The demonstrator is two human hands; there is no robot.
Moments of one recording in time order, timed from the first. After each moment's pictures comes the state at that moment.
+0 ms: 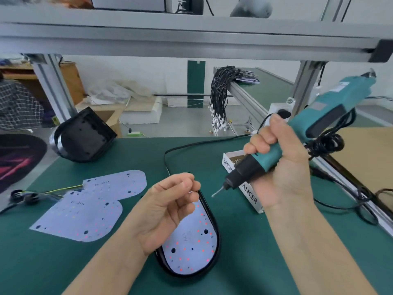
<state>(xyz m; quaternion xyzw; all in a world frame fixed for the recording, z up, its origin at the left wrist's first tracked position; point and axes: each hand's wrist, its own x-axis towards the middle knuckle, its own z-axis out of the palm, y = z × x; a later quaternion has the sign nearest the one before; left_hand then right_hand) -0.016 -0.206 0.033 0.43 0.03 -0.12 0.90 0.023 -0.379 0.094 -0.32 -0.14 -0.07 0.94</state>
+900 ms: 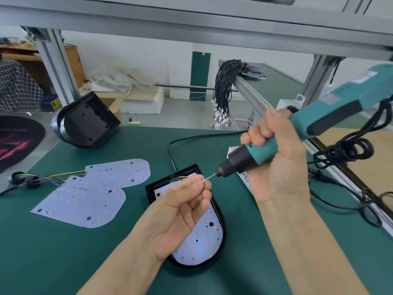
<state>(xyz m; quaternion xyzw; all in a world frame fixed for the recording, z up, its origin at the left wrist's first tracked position) -0.030 -0.219 0.028 0.31 0.11 -0.14 0.93 0.019 -0.354 0.091 -0.34 -0.17 -0.10 0.92</state>
